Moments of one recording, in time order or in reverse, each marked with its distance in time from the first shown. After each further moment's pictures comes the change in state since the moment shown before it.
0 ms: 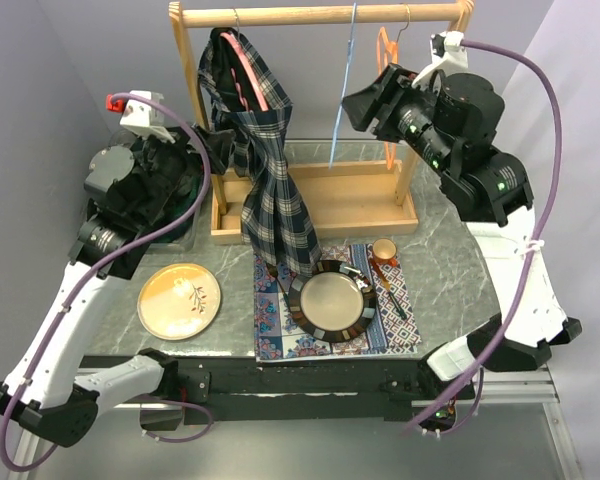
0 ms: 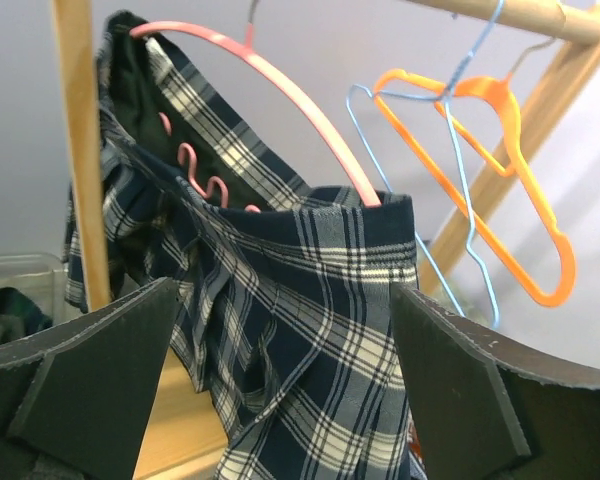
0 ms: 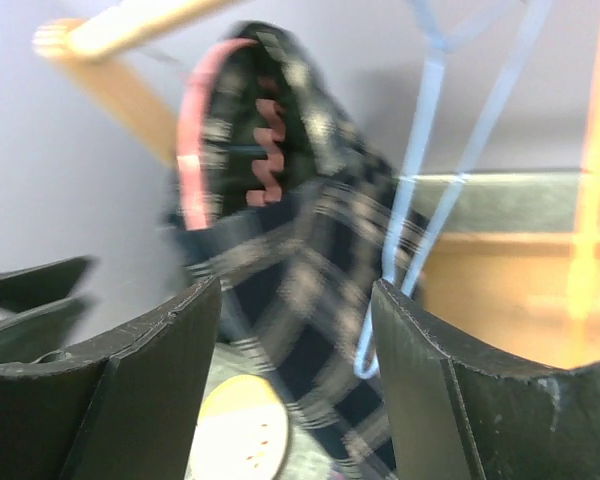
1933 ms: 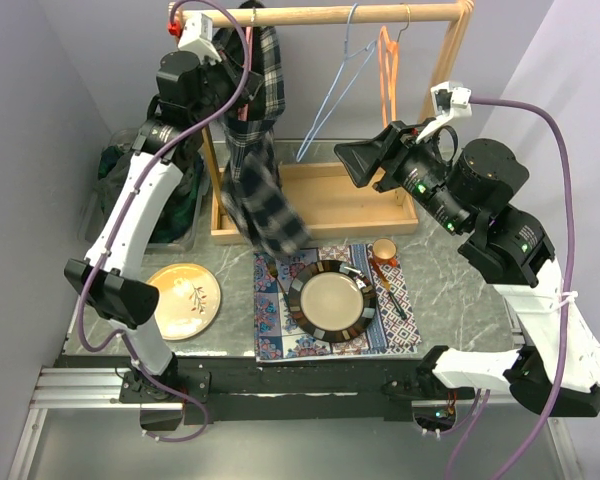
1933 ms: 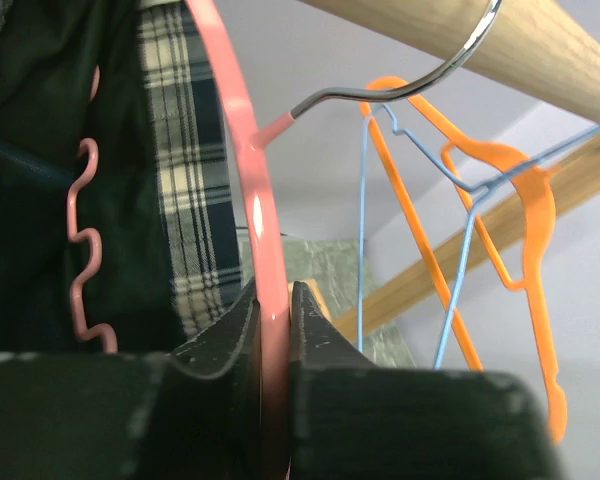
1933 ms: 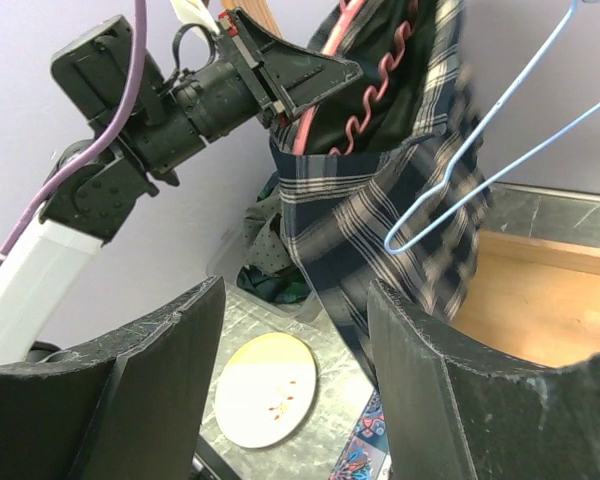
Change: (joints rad) left arm 0.059 0.680 0.684 -0.164 0.128 -0.292; right arm 0.237 -0.299 -0.362 0.183 0.055 -0.081
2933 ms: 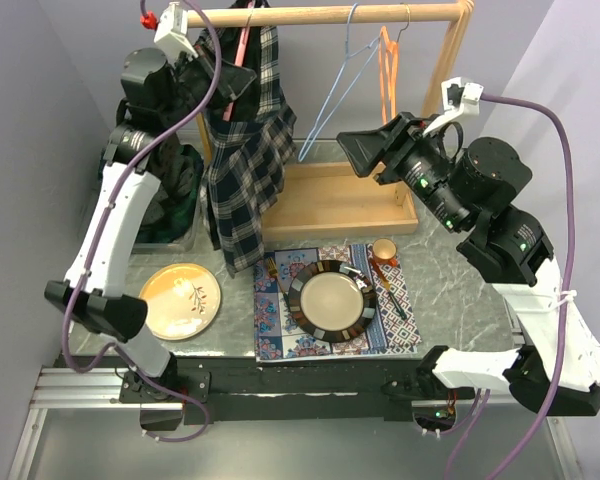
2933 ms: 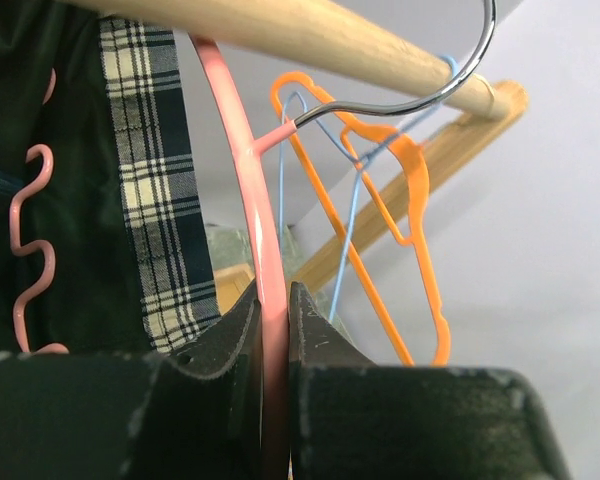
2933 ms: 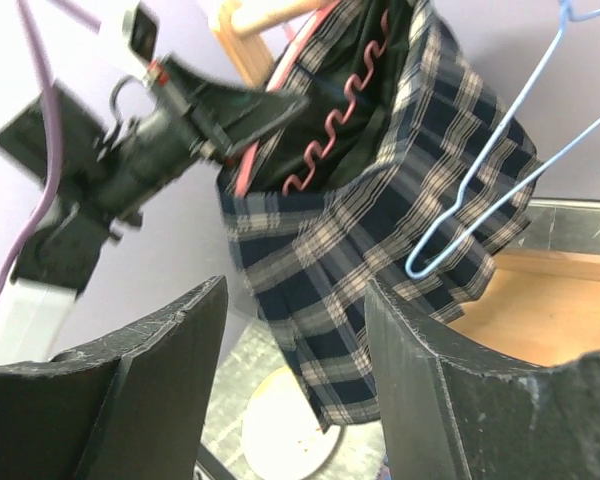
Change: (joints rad) left arm 0.060 -0.108 -0.026 0.006 0.205 -0.072; right arm 0.000 0.004 0.002 0.055 0.046 0.069
